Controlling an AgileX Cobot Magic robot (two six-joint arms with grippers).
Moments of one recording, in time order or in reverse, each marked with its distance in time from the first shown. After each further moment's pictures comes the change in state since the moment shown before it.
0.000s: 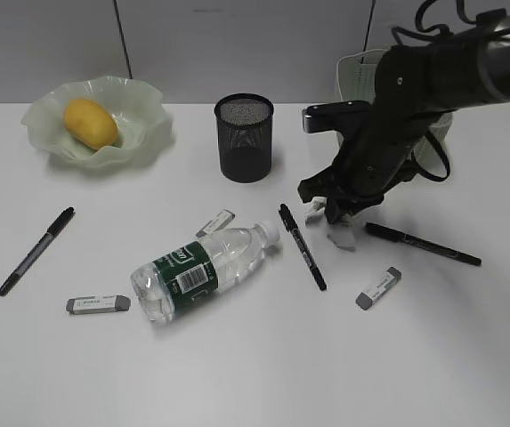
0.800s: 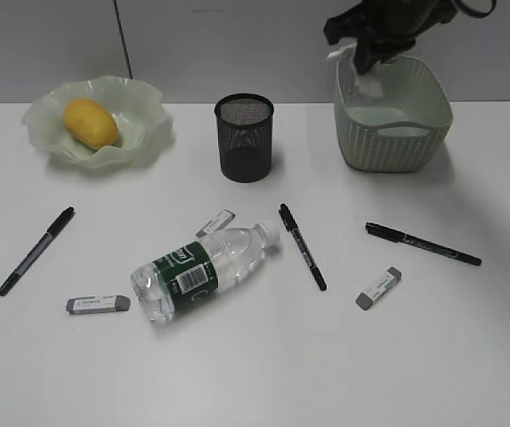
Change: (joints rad) left arm 0.000 -0.006 0.000 0.000 0.000 0.000; right arm -0.082 0.000 -0.579 -0.137 0.347 0.029
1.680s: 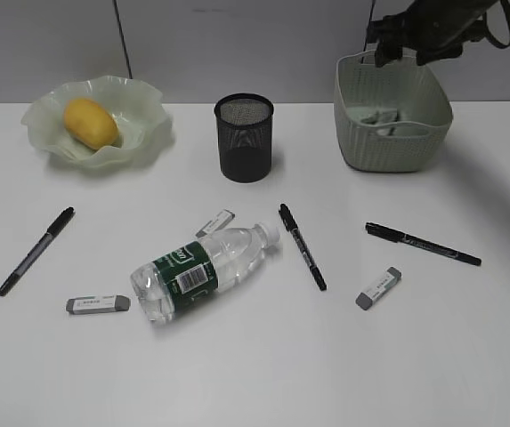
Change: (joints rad) left arm 0.000 0.000 0.000 0.000 0.000 0.000; right arm -0.160 0.133 -0.012 0.017 -0.327 0.074
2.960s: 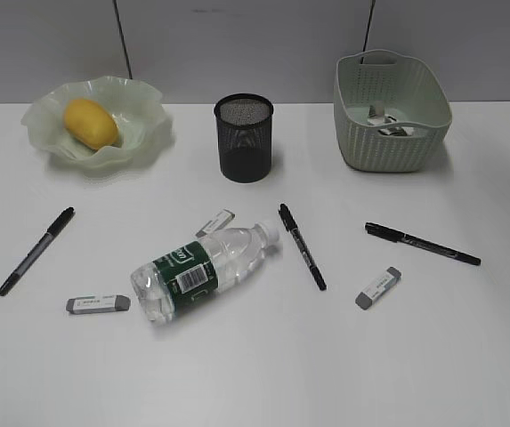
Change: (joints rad) left arm 0.000 0.000 0.000 0.000 0.000 0.000; right arm 0.000 -0.444 0.050 0.048 0.588 -0.012
